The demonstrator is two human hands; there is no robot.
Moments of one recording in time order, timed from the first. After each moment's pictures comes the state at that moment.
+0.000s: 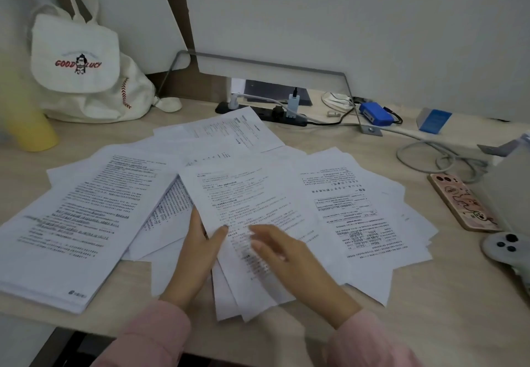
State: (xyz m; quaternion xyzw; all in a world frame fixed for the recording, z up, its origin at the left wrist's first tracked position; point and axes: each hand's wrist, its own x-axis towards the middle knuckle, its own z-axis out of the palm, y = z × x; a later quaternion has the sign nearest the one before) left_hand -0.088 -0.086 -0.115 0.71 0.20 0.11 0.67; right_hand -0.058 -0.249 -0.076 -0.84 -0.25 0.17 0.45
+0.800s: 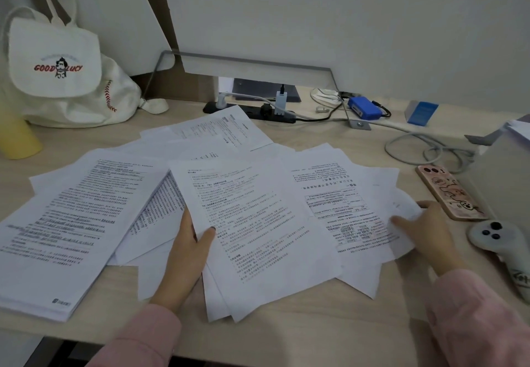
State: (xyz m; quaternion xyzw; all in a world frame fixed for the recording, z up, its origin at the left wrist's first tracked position) left_hand -0.085 -0.089 -0.120 0.75 0.22 0.10 0.62; right_hand 0.048 -0.431 -0.085 -0.91 0.18 -0.01 0.37
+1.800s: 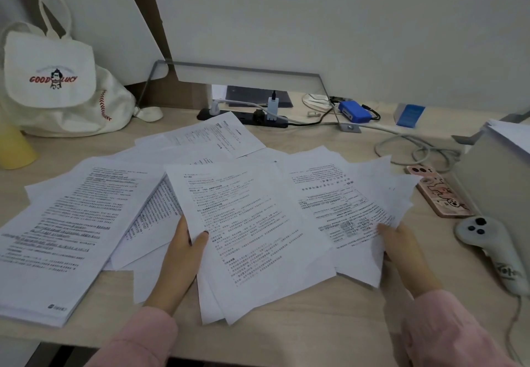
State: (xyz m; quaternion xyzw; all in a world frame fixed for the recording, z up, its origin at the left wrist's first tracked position) left_hand -0.083 -0.086 -0.126 0.75 0.23 0.08 0.62; right_hand 0.000 -0.396 -0.082 -0.72 0.18 0.01 0.67
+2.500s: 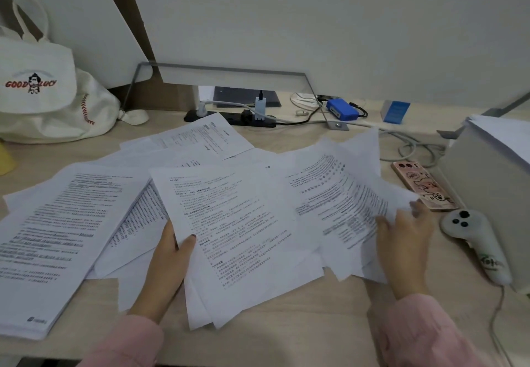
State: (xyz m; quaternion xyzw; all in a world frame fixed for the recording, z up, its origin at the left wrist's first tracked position) left_hand -0.086 -0.087 -0.127 0.74 0.22 0.08 0.63; right_hand -0.002 -0.409 -0.089 -0.91 0.13 -0.20 0.33
